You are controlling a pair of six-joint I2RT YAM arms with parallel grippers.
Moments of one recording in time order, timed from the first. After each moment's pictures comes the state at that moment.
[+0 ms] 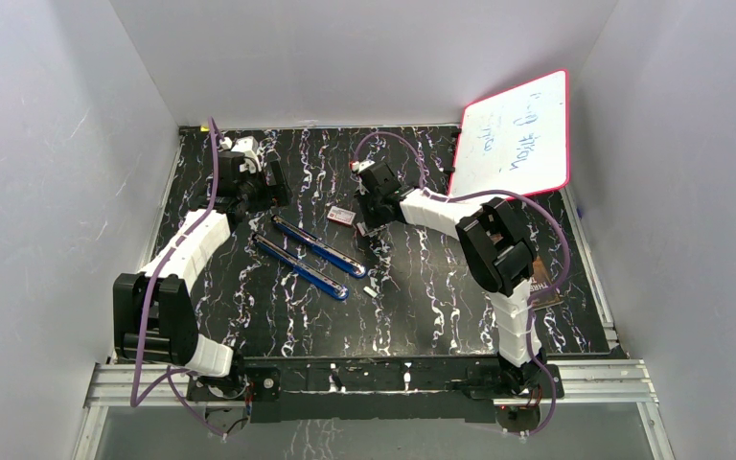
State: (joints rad) left arm -0.11 1.45 1.03 -0.24 0.12 -0.28; right arm 0.70 2.09 1.50 -0.31 0.01 0.18
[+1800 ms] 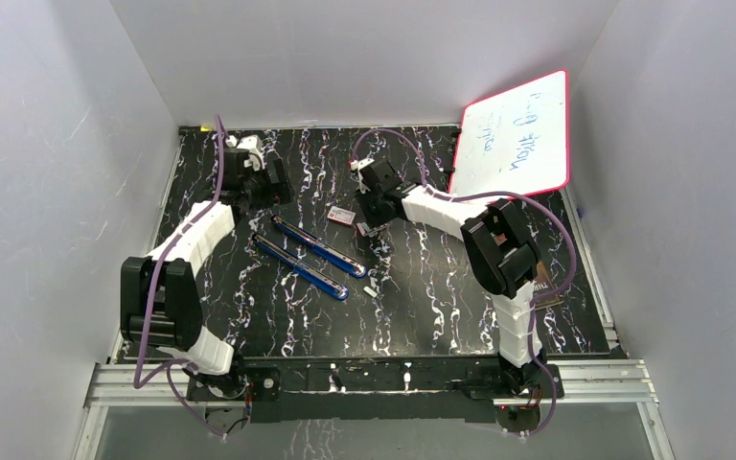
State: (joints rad) left arm -0.11 1.52 1.07 -0.23 0.12 -0.28; right arm 0.70 2.06 1.51 -0.38 0.02 0.12
